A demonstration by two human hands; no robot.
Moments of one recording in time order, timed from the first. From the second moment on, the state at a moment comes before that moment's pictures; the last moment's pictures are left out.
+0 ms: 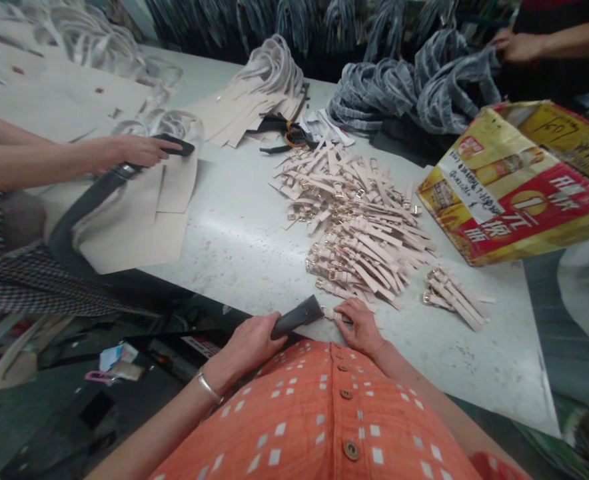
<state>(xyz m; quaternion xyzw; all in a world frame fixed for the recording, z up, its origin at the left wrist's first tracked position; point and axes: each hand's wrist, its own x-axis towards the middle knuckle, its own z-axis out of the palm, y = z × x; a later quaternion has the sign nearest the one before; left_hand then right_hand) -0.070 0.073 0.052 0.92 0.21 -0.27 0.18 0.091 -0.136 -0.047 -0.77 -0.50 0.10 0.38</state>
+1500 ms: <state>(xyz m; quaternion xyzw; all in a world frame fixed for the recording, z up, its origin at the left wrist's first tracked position) -0.054 0.062 0.074 0.93 0.14 -0.30 0.13 0.094 -0.139 -0.043 -0.76 -0.49 0.12 0.40</state>
